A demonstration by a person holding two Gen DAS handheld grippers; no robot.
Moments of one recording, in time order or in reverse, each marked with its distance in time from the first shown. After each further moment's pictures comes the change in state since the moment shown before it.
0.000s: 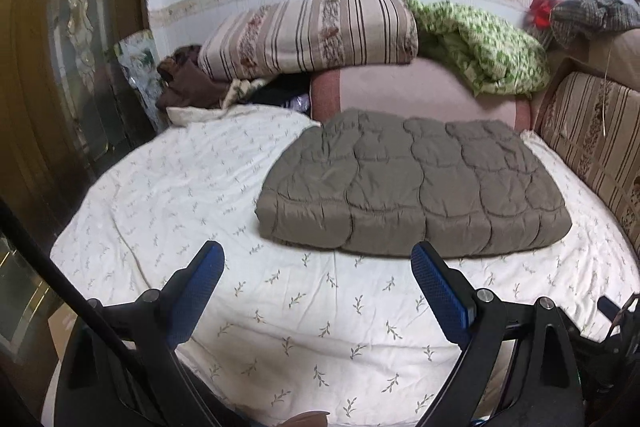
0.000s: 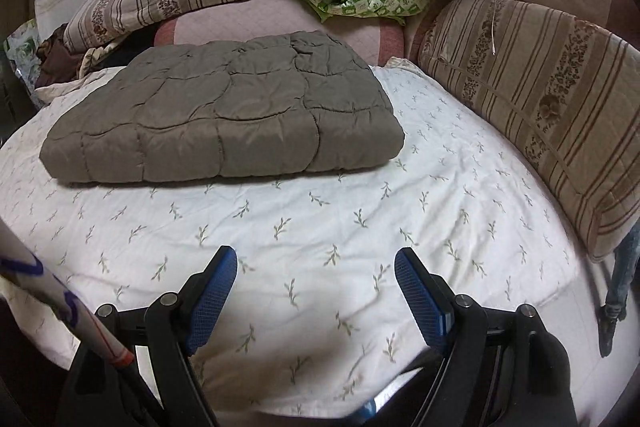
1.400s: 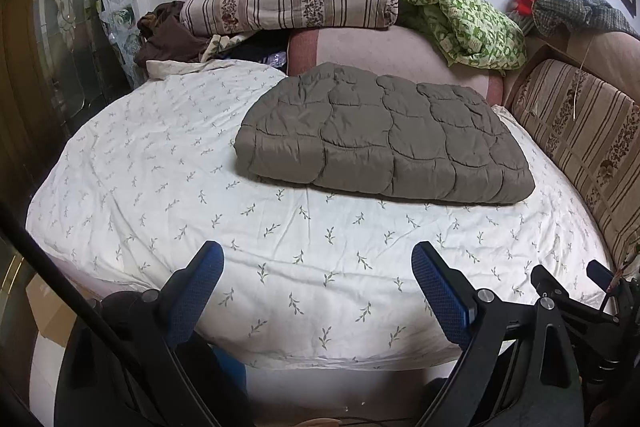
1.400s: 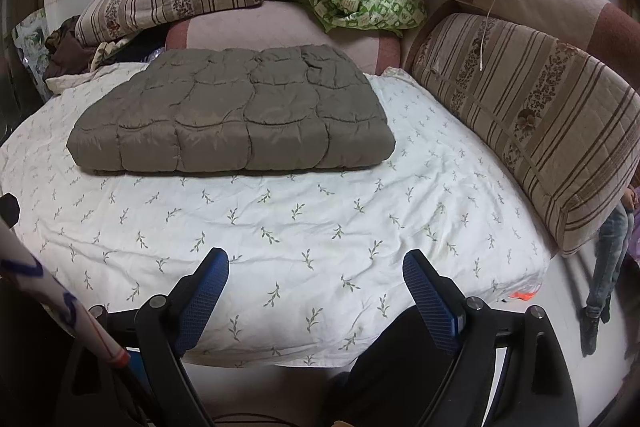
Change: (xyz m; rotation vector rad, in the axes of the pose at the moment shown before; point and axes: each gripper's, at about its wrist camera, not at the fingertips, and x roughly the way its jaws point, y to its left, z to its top) left arm -0.020 0.011 -0.039 -0.038 0.156 -0.129; right arm -0.060 0.020 -0.006 -0.038 0.005 -0.033
